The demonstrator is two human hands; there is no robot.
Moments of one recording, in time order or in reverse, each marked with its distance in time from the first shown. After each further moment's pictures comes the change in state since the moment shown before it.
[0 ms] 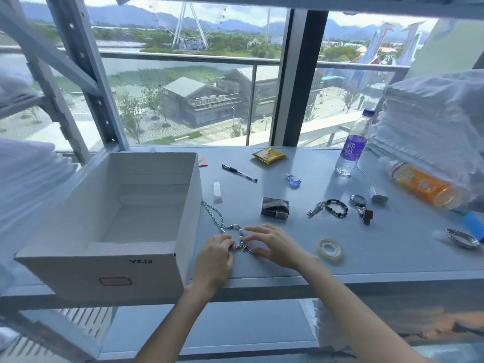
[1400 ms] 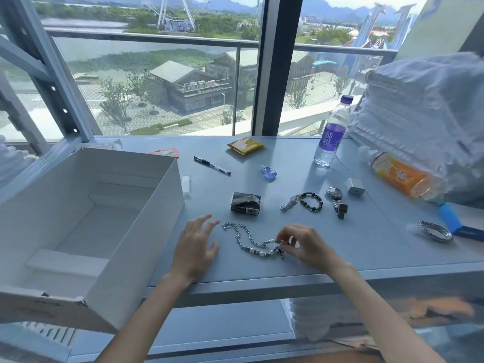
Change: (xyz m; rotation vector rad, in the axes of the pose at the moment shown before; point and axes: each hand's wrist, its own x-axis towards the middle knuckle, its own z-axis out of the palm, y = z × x) left_hand 0.034 0.017 0.025 0.057 -0.077 0.036; right_hand -0.082 0.095 -0.034 0.192 0.271 0.052
